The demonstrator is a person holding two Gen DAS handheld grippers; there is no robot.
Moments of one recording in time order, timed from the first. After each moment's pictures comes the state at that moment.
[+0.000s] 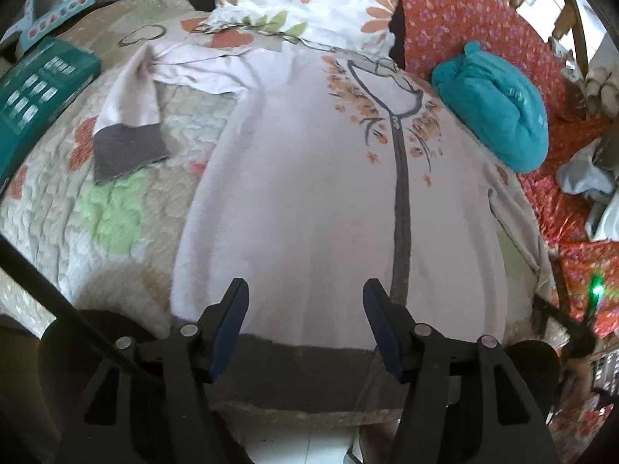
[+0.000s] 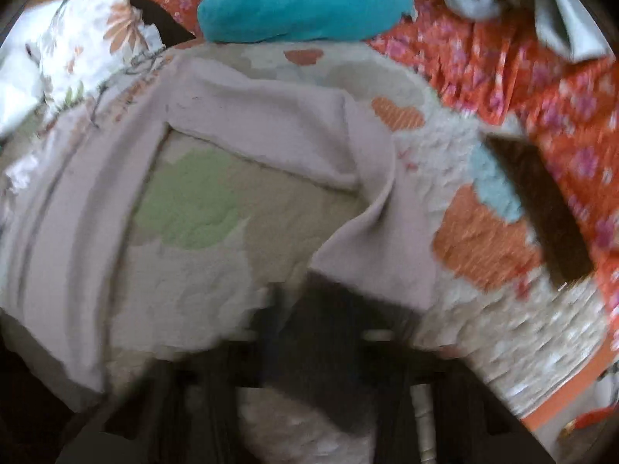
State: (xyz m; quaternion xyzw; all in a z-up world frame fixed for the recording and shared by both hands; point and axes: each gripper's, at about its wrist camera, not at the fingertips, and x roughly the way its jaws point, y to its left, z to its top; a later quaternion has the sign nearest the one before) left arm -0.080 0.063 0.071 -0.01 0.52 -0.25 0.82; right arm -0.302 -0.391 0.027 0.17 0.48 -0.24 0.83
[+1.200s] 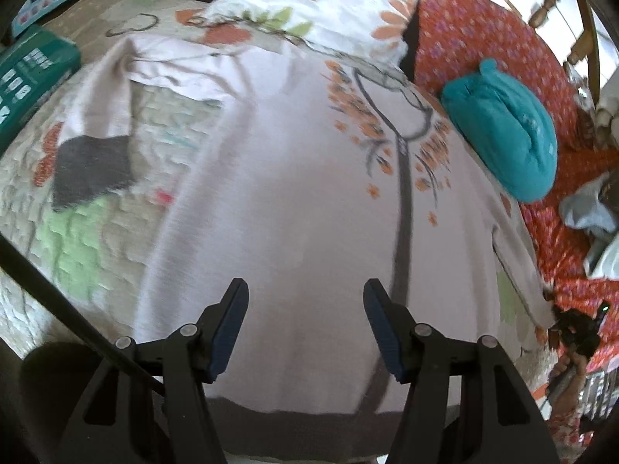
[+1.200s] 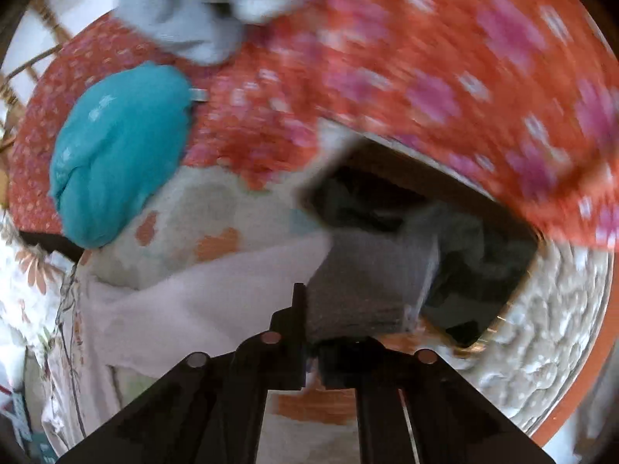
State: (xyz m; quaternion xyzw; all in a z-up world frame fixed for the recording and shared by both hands) left arm -0.030 0.046 0.061 -0.07 0.52 -0.24 0.82; right arm -0.346 -0.499 0.062 0.38 0.28 -0.41 0.78
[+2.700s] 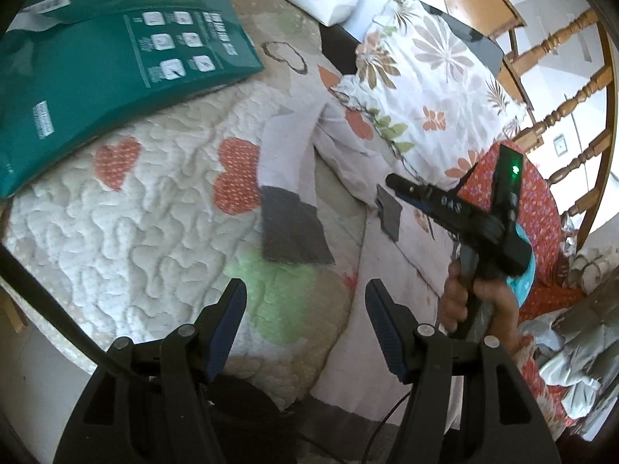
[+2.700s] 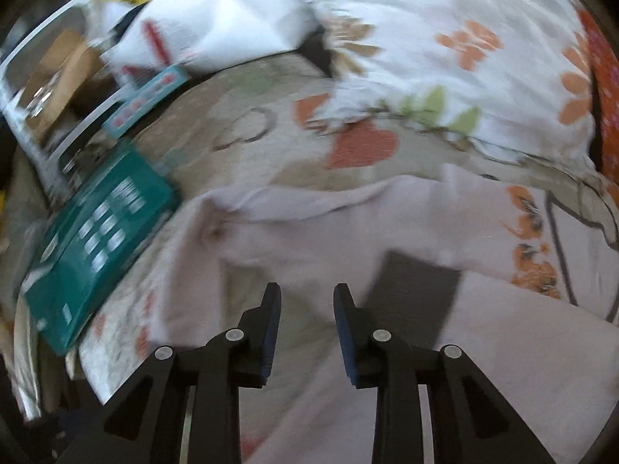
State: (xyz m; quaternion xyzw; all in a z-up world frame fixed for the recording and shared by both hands) left arm 0.013 0.261 0.067 -0.27 0.47 -0.19 0.82; right arm 0.128 -0.004 0.069 0.06 0.44 0.14 0.88
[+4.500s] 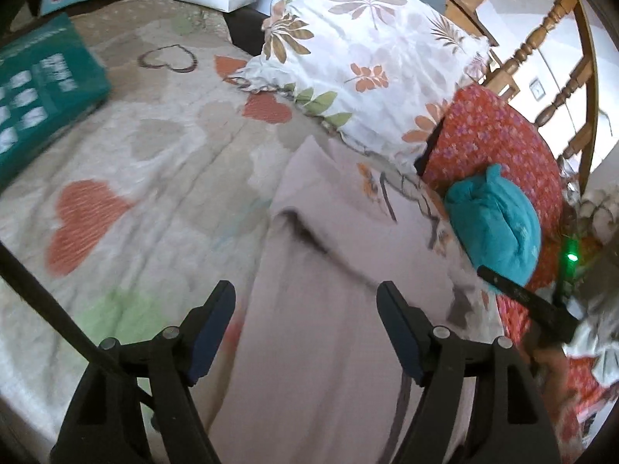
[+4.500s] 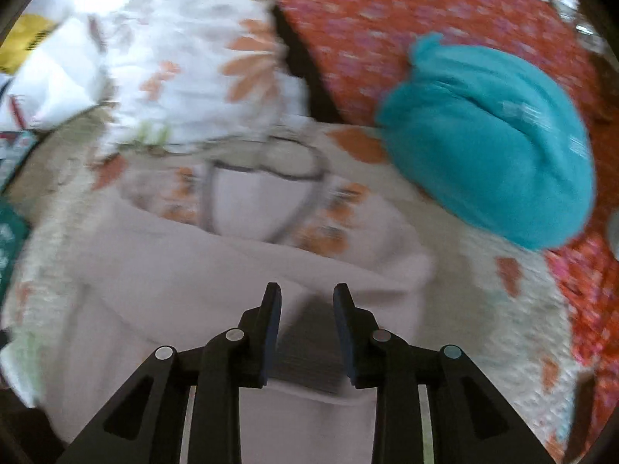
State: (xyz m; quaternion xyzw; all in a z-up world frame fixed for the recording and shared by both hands) left arm 0.075 0.097 0.079 -0.18 0.46 -0.25 0.84; right arm 0.017 -0.256 0.113 0.07 0.44 -0.12 0.89
